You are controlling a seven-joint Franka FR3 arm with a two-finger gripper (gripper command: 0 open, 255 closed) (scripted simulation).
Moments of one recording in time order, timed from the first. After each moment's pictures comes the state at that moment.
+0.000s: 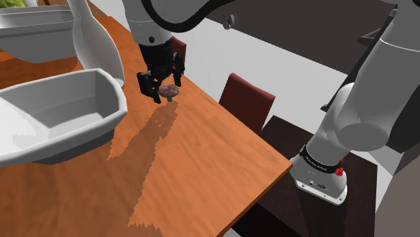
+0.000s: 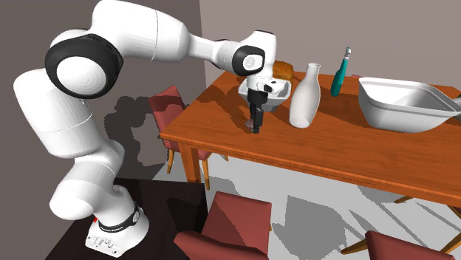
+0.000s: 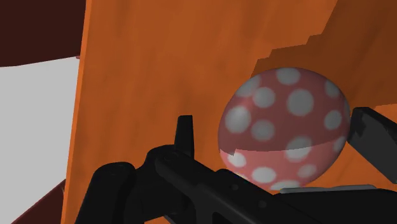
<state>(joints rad) 0.16 0.06 0.43 -1.85 -0.09 1.83 0.51</state>
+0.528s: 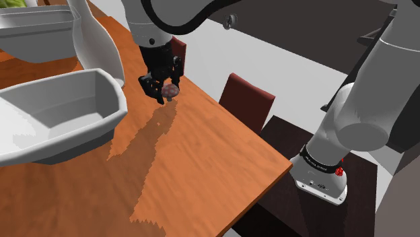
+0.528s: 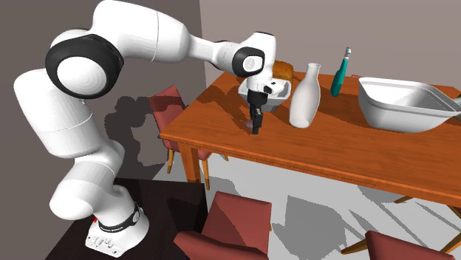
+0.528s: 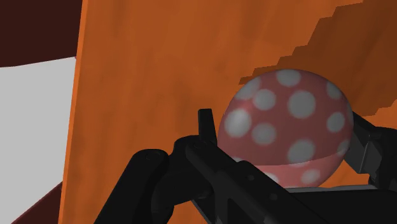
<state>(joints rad) 0.16 0.06 0.43 -1.86 -0.10 1.84 0.51</state>
